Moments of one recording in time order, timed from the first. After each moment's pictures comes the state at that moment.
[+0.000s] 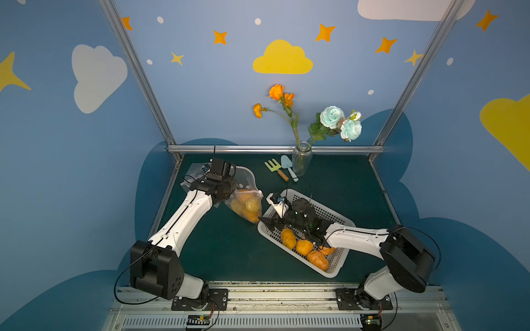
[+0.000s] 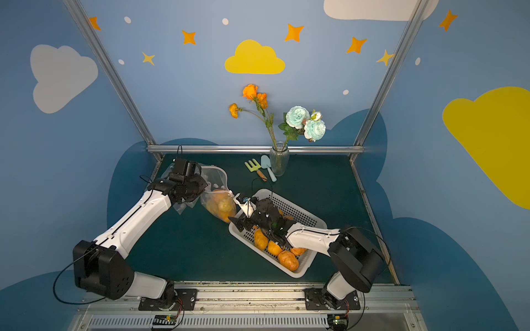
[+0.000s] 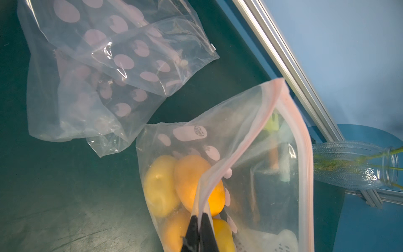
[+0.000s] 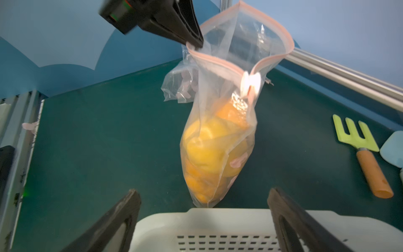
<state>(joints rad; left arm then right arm) -0.26 1.45 1.26 -0.70 -0.09 -0.97 0.91 1.60 0.80 0.48 -0.11 -0.04</state>
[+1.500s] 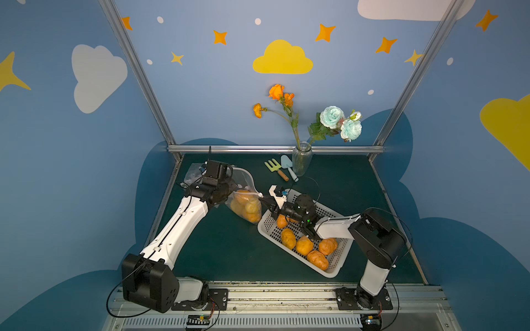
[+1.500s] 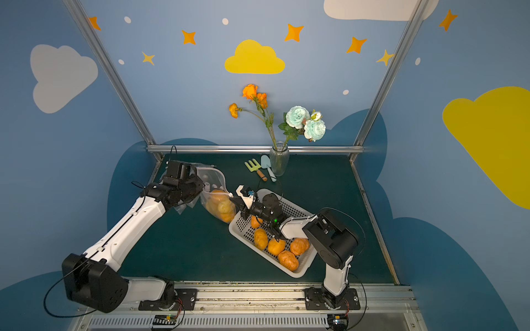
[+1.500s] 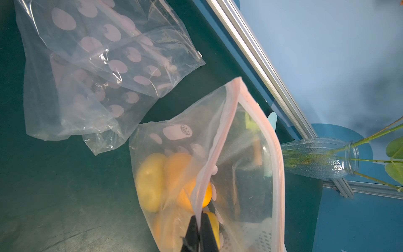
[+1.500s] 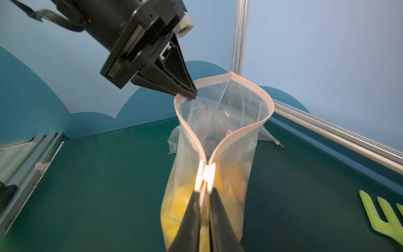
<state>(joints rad) -0.26 1.35 1.21 -0.67 -0.08 -0.97 0.81 1.81 0.83 1.01 -0.38 -0.03</state>
